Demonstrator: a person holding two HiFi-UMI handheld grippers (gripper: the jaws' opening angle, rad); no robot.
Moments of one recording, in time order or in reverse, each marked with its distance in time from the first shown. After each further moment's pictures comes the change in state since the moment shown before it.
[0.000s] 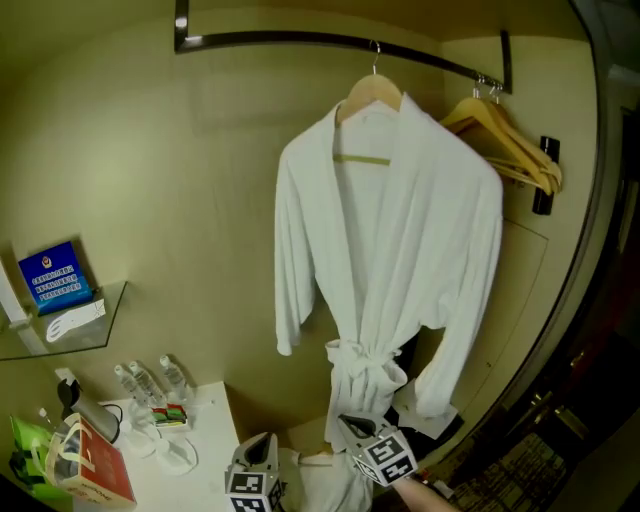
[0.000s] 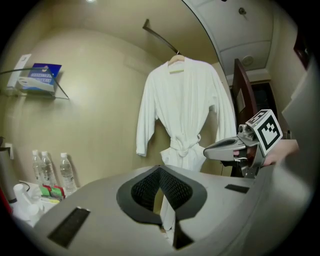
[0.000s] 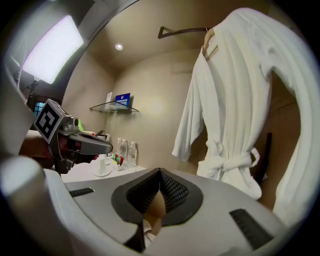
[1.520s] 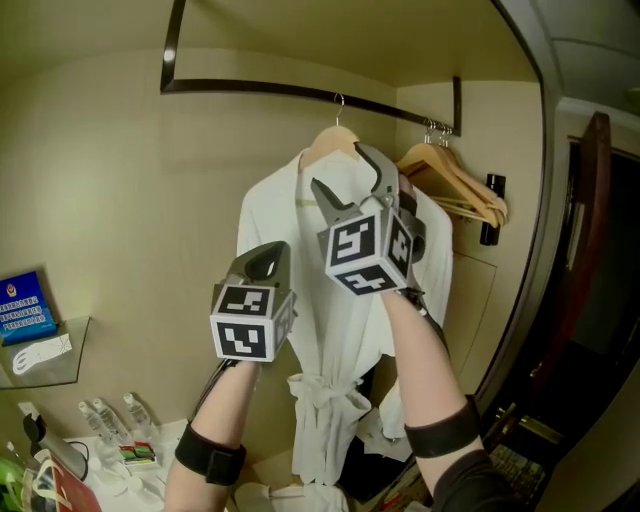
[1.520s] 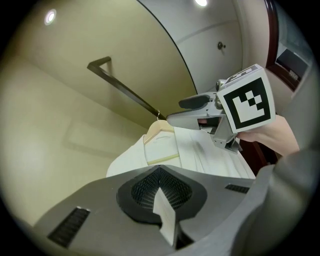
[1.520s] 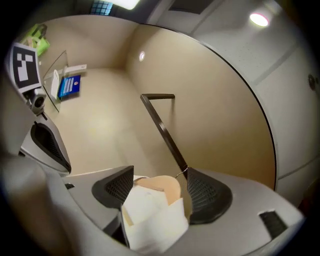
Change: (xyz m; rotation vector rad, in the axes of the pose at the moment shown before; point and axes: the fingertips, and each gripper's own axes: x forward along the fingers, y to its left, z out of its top) left arm 0.085 -0.085 0.448 0.264 -0.574 -0.272; right arm -0.116 -0.153 0.550 -0.873 -0.468 -0.820
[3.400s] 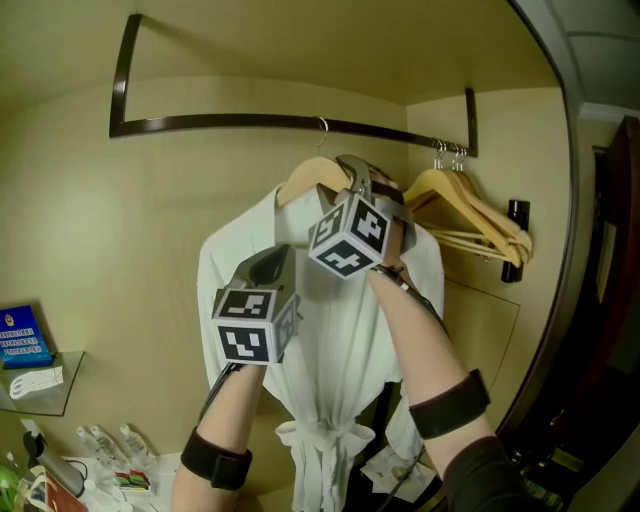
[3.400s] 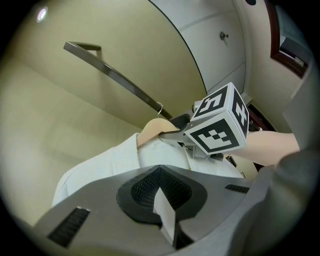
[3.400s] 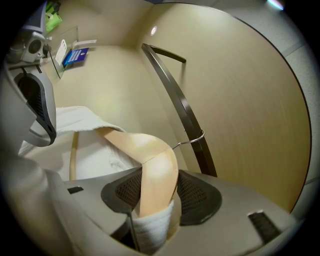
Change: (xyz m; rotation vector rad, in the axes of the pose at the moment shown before) left arm 0.108 0.007 0.023 0.030 -0.052 0.057; right arm 0.128 -0.031 -0.092 -0.147 0.082 0.057
